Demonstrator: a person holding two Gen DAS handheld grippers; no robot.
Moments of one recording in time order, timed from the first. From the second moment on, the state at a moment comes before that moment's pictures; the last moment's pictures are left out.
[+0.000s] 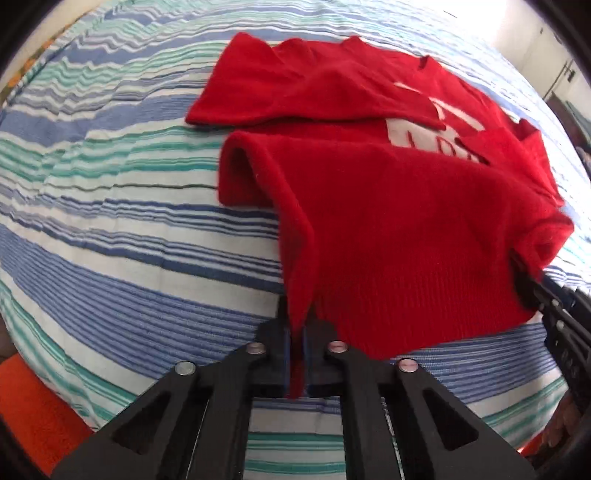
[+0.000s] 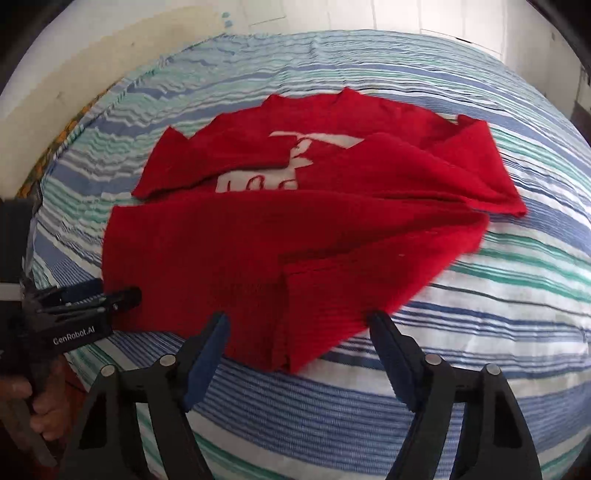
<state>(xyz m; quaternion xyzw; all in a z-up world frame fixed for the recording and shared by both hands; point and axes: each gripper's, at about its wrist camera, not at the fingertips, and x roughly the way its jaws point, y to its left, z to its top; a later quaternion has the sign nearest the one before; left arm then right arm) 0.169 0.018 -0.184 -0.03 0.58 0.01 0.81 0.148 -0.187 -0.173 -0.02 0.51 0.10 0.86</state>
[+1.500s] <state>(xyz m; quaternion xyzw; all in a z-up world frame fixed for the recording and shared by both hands) 0.090 0.014 -0.210 0.06 0.63 -0.01 0.77 0.039 -0.334 -0.198 0.23 0.61 0.09 0.75</state>
